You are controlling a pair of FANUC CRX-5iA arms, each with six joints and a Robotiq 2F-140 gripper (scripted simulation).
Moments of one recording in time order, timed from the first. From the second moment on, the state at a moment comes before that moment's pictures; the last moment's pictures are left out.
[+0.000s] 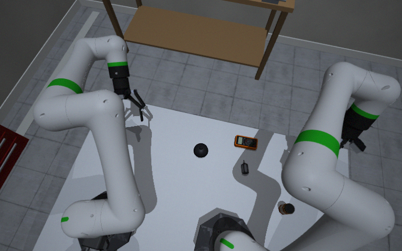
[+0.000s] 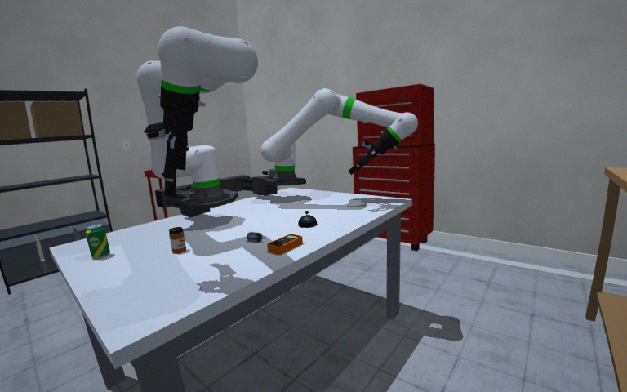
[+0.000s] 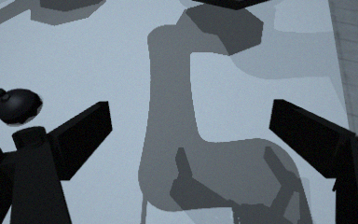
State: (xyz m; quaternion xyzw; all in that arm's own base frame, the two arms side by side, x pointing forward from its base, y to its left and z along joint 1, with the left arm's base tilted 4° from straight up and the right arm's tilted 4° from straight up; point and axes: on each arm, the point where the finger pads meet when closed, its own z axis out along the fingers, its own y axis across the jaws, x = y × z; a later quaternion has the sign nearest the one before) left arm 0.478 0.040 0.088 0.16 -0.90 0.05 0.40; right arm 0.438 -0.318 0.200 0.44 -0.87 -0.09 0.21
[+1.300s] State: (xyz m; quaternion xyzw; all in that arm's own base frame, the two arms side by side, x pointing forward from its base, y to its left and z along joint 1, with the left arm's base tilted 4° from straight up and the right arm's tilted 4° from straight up) left arm 0.478 0.040 0.088 0.16 -0.90 0.05 0.40; right arm 0.185 -0.480 0.267 0.62 -0.78 -0.06 0.03
